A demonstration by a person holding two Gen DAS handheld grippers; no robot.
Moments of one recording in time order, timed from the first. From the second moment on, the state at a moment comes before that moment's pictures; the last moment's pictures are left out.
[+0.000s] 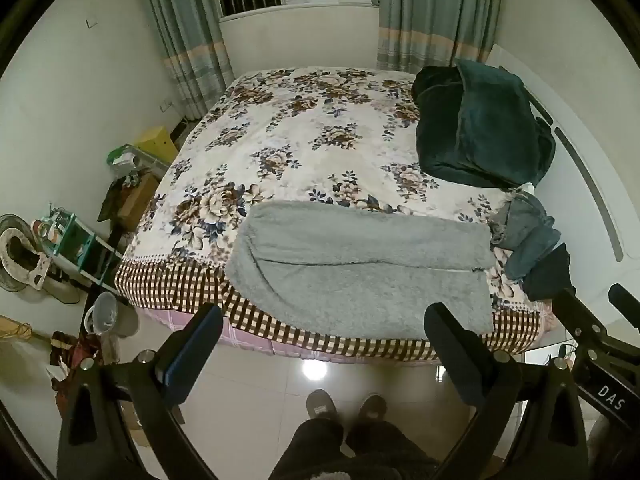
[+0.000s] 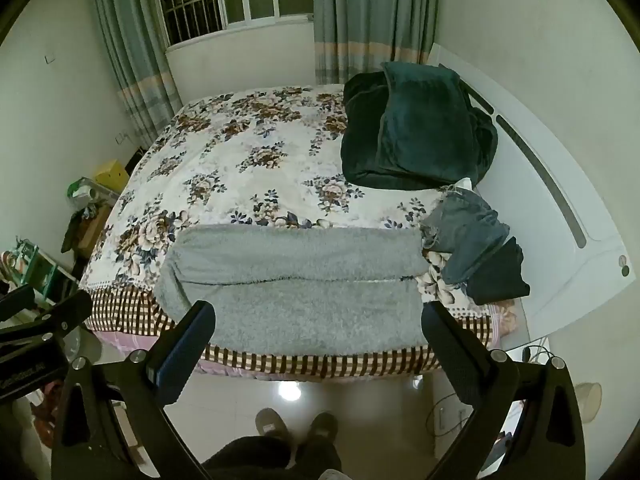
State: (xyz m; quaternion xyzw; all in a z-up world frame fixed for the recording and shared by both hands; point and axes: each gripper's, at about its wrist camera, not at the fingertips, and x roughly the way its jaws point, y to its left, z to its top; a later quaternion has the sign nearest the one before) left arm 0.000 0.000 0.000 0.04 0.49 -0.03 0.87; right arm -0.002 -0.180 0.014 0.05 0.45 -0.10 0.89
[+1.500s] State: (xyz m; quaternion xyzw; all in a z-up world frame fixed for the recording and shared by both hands) left arm 0.008 -0.005 0.002 0.04 0.50 -0.03 0.87; right arm 0.000 -0.174 0.011 0.04 0.45 -0.09 0.89
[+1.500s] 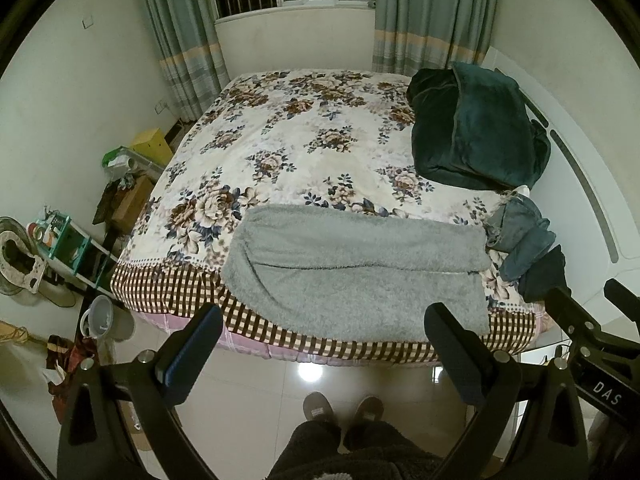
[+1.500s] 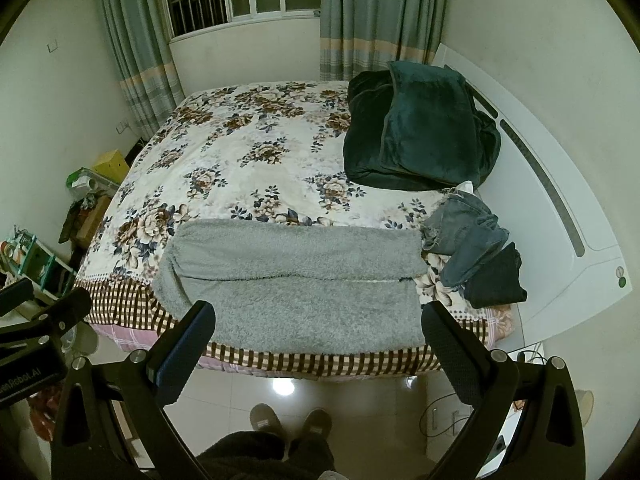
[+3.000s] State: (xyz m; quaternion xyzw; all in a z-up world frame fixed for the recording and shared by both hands) left arm 0.018 -0.015 0.017 0.04 0.49 -0.03 0.87; right arm 0.003 -0.171 0.011 0.05 0.46 -0.09 0.88
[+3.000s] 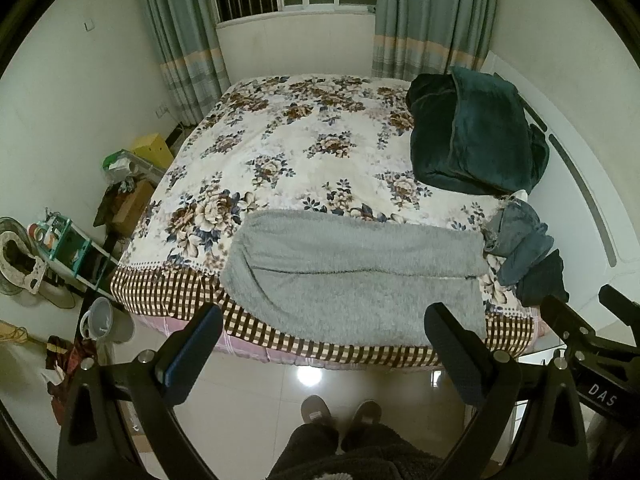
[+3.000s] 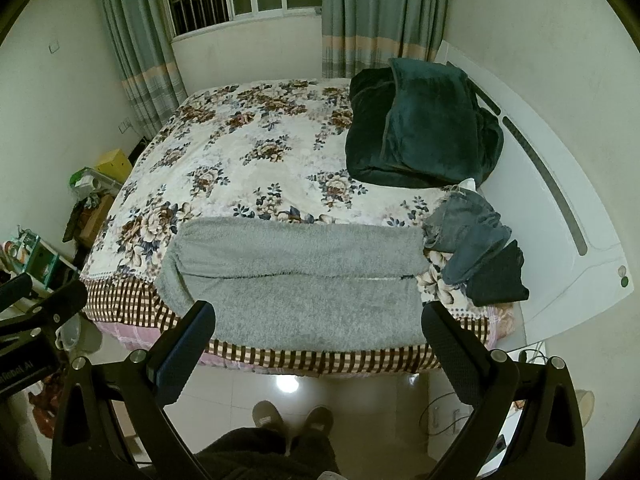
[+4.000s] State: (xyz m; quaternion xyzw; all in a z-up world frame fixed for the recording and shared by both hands) left arm 0.348 -0.047 -0.268 0.03 0.62 0.11 0.78; right arm 0.346 -0.357 -0.289 0.16 0.57 -0.21 0.78
